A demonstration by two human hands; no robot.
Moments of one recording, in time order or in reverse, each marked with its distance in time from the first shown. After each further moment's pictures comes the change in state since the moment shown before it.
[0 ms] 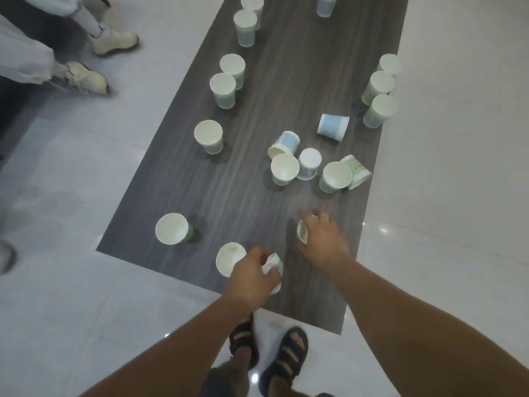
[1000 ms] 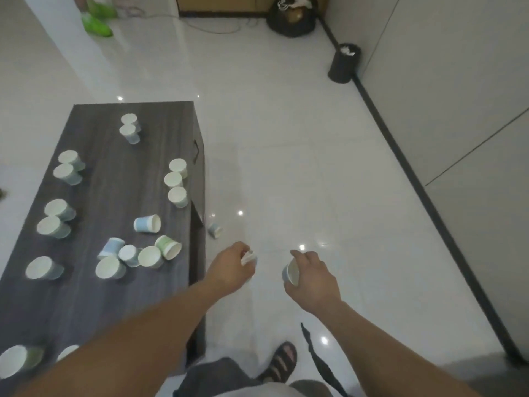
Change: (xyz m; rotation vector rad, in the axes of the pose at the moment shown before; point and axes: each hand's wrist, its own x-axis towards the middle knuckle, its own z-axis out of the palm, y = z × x) left_hand -0.110 0.371 0.247 0.435 -0.190 0.456; right_hand -0.277 0.346 -0.227 0.269 0.257 0.310
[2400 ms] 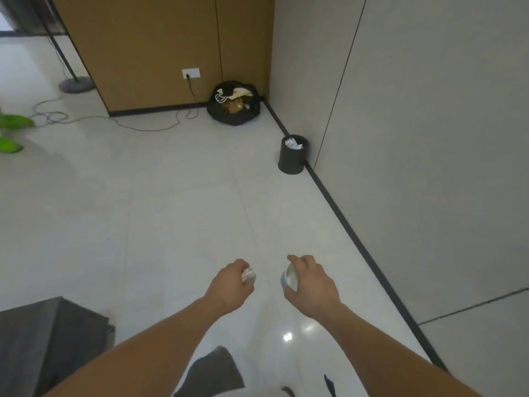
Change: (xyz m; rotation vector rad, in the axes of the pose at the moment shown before) left_hand 0.706 0.453 -0.054 0.193 -0.046 0.182; right_hand 0.675 0.225 -0.427 0.025 0.212 0.010
